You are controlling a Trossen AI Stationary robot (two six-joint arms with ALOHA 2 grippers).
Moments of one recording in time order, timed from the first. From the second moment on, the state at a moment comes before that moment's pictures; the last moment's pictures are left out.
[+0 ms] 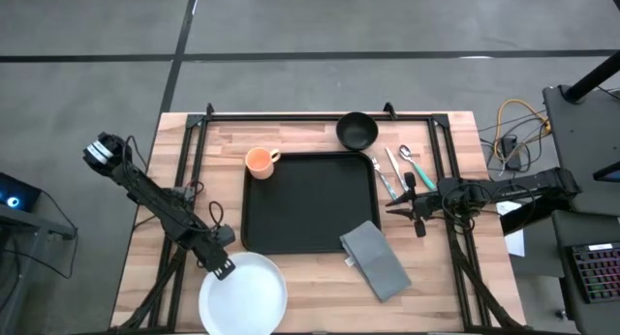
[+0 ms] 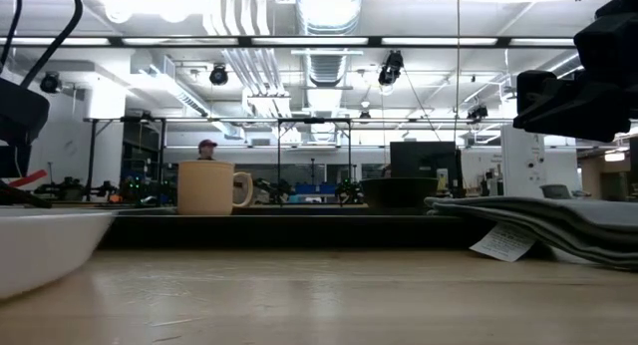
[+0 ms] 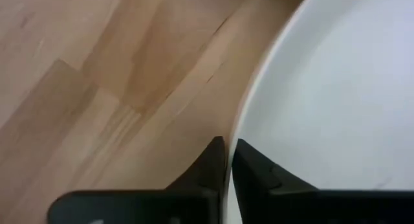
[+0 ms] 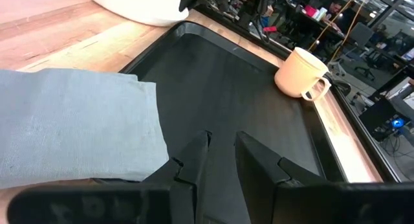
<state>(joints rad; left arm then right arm) -0.75 1.21 0.49 -0.46 0.05 -1.52 0.10 0.30 0.01 0.00 0.00 -0.42</state>
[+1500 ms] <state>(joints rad) -0.75 1.21 0.49 -0.14 -0.32 -1.34 0.10 0.30 0.01 0.00 0.00 -0.42</state>
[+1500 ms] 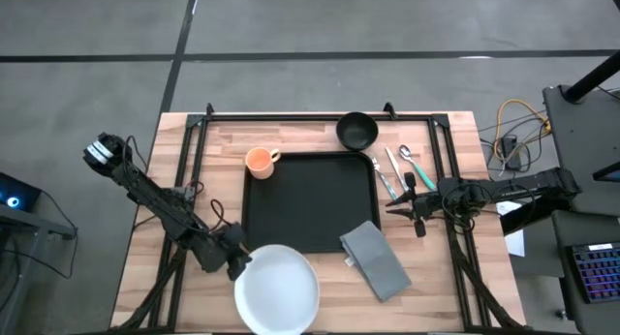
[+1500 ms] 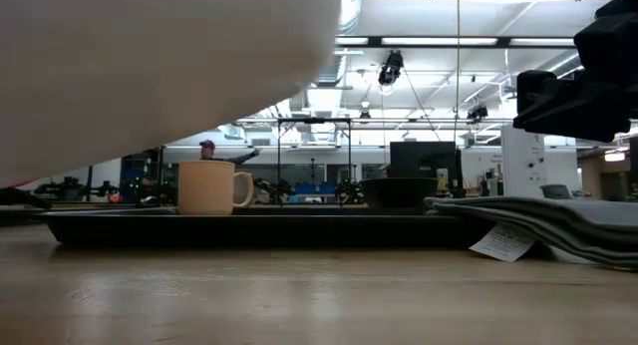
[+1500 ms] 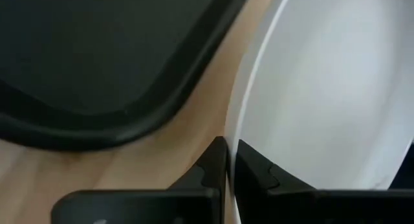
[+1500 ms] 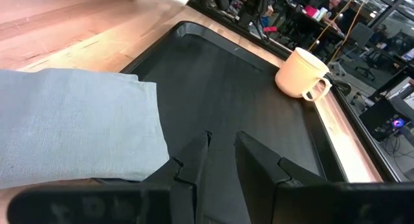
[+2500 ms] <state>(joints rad) -0.63 1.20 0.49 -0.17 -0.61 -1.34 0.10 0.30 0.01 0.00 0.00 -0.42</state>
